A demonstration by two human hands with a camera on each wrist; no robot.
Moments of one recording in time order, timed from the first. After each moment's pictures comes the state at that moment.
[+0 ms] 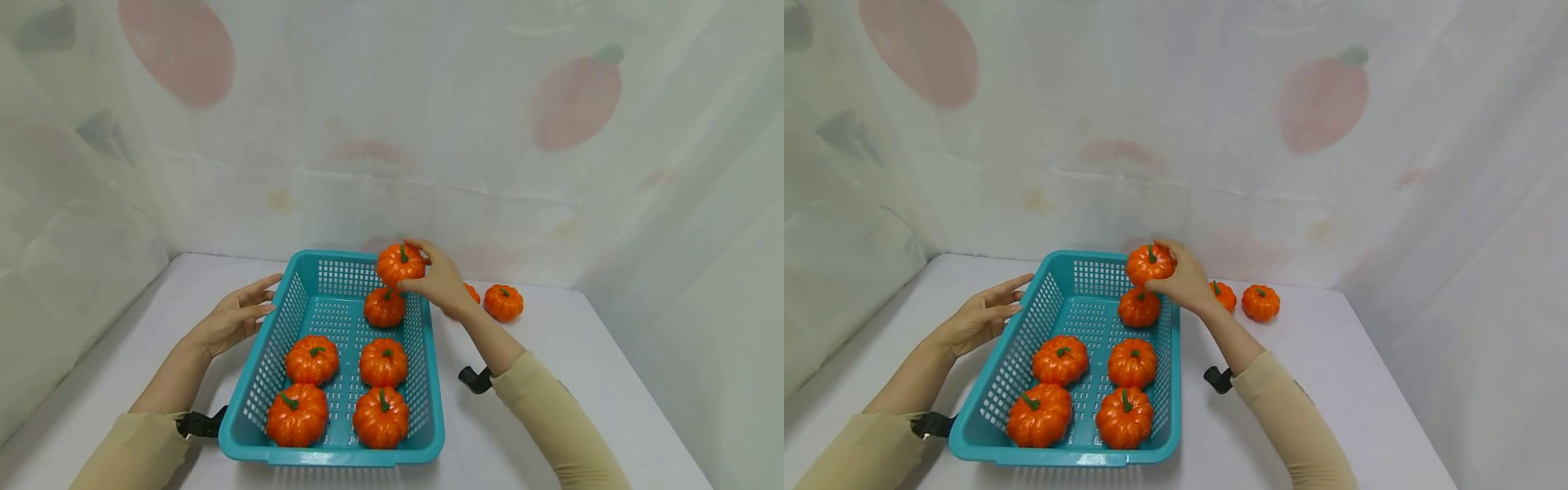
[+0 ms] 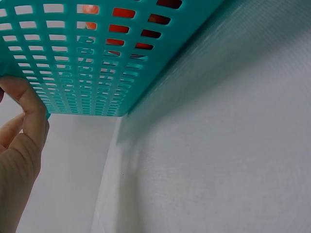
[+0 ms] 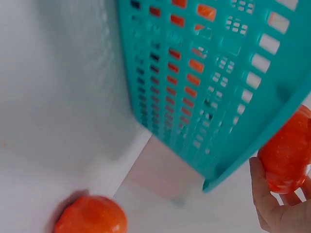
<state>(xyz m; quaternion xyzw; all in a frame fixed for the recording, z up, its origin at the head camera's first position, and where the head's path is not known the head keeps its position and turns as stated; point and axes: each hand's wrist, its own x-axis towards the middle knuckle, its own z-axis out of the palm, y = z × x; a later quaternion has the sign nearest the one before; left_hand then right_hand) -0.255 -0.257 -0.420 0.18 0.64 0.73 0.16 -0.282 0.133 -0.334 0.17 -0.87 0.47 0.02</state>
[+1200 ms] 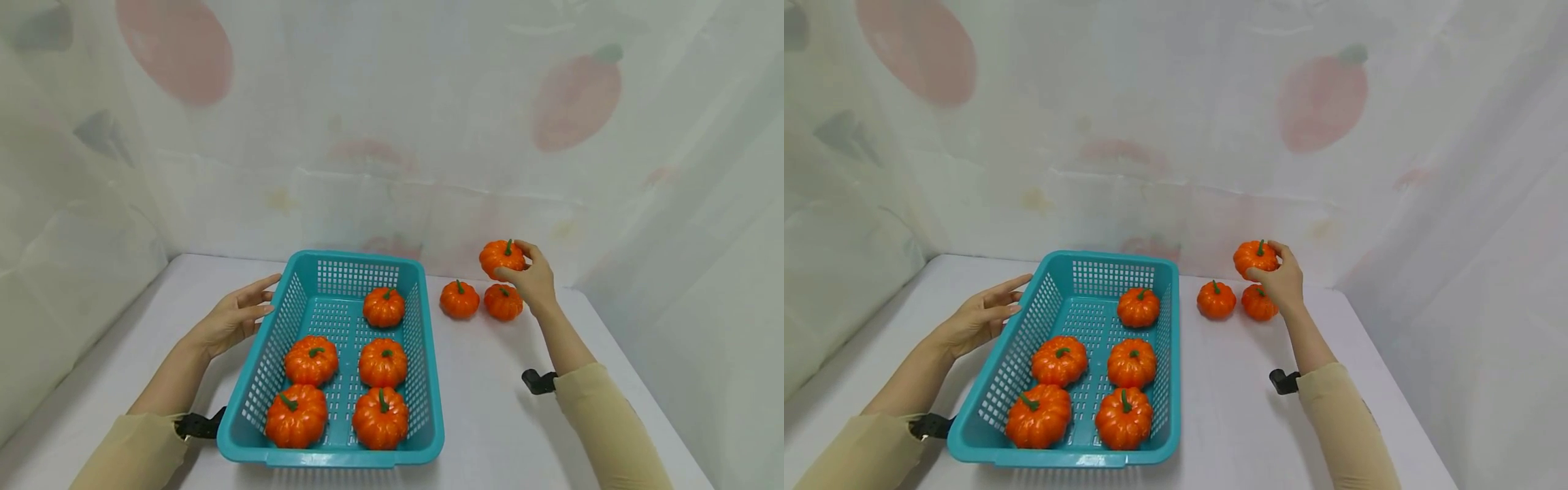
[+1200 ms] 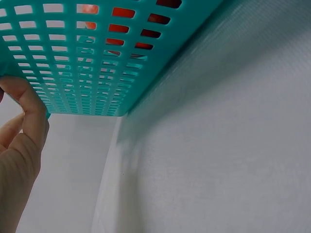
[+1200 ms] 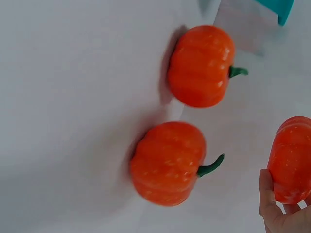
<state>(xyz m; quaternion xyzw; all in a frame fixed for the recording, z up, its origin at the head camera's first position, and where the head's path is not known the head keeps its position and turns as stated) -0.253 -0.256 -0.419 0.19 0.64 0.72 0.16 -0.295 0.282 -0.343 -0.04 -0.88 0.47 0.11</state>
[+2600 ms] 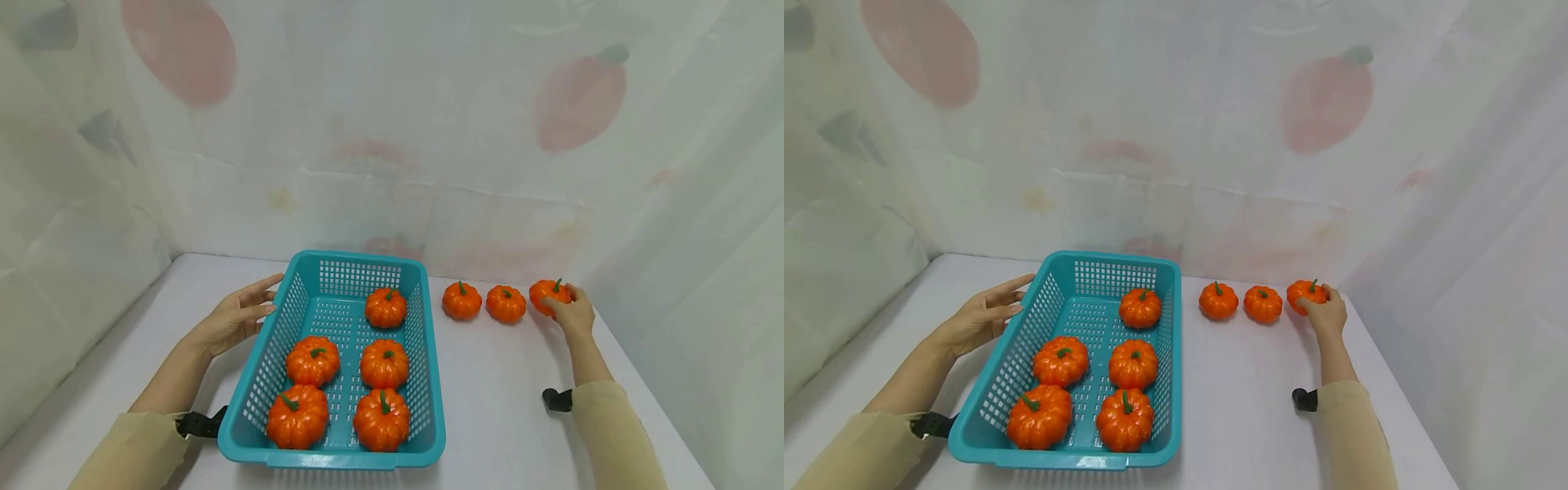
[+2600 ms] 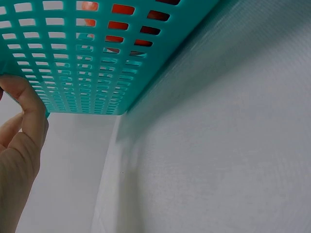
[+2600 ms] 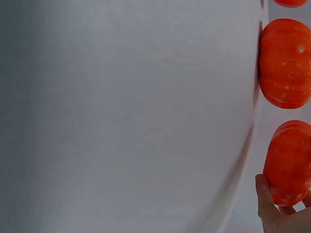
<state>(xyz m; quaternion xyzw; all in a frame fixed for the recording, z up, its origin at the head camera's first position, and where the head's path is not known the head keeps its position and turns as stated) -0.254 -0.257 -0.421 0.18 0.66 0.71 0.15 -0.298 0.371 -0.413 -0.23 -0.85 0.47 0.09</state>
